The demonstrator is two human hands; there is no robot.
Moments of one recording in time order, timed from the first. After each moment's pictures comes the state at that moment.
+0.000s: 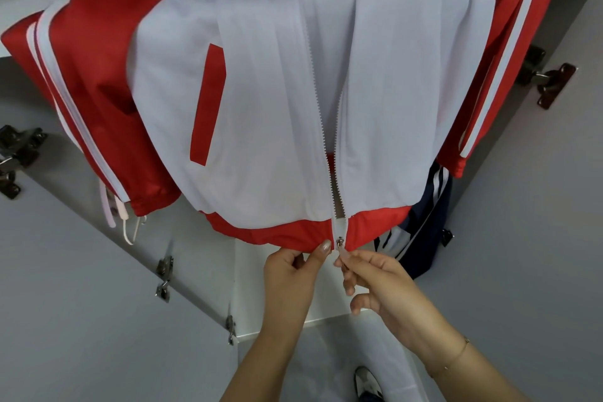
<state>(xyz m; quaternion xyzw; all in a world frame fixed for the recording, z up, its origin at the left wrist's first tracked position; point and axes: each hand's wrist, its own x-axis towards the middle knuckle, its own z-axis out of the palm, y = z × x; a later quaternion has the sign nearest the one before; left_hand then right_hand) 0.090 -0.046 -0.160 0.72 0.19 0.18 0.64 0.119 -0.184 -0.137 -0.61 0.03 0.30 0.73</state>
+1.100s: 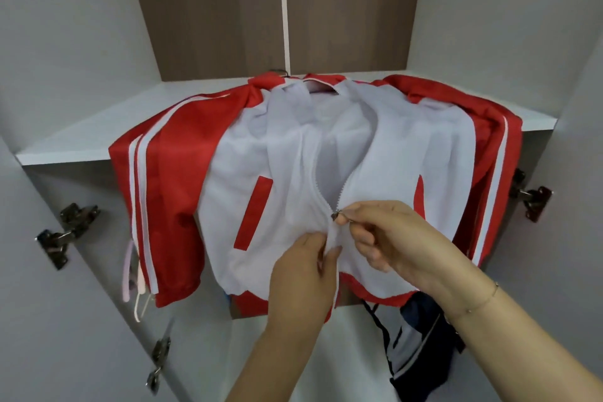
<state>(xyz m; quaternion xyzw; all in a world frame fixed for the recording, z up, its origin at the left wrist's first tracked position) 0.148 -0.032 -0.054 0.90 0.08 0.28 0.33 0.199 -0.164 0.030 -0.63 -0.18 0.25 0.71</state>
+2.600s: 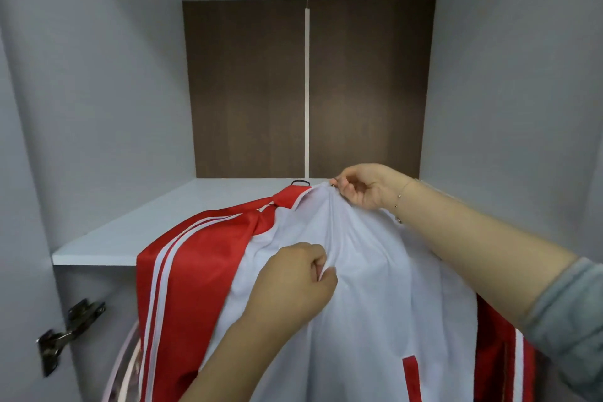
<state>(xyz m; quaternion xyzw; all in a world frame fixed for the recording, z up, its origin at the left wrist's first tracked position) 0.211 0.000 0.085 0.91 0.01 0.33 0.26 0.386 -0.090 0.200 -0.60 -0.08 0.32 0.73</state>
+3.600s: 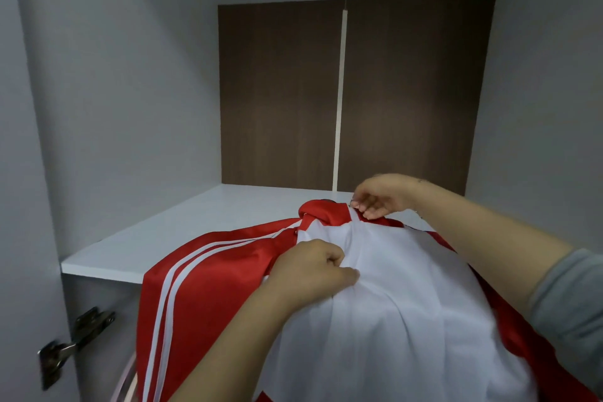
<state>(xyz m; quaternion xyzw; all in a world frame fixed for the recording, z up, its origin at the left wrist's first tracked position) 0.268 0.028 0.124 0.94 0.09 0.19 0.28 0.480 -0.043 0.207 -0.85 -0.20 0.22 0.44</state>
